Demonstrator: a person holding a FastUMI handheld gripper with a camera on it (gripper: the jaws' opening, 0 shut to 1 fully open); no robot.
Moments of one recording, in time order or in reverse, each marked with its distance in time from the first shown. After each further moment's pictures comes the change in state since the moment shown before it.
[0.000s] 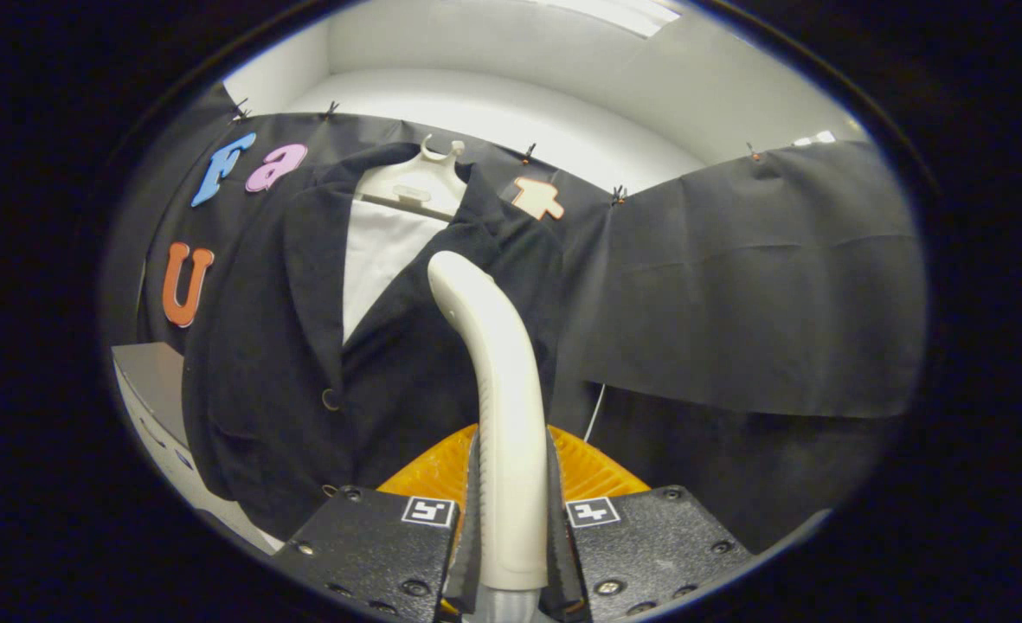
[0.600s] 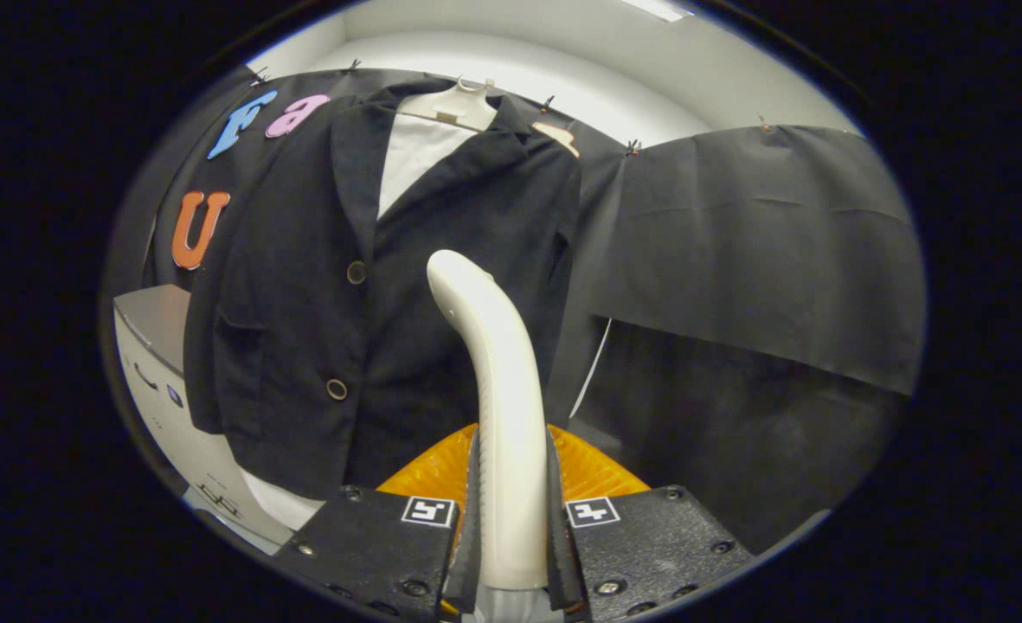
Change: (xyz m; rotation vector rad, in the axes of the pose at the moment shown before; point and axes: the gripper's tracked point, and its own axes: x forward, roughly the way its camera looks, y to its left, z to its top) arm -0.034 0.009 -0.104 -0.041 0.204 0.009
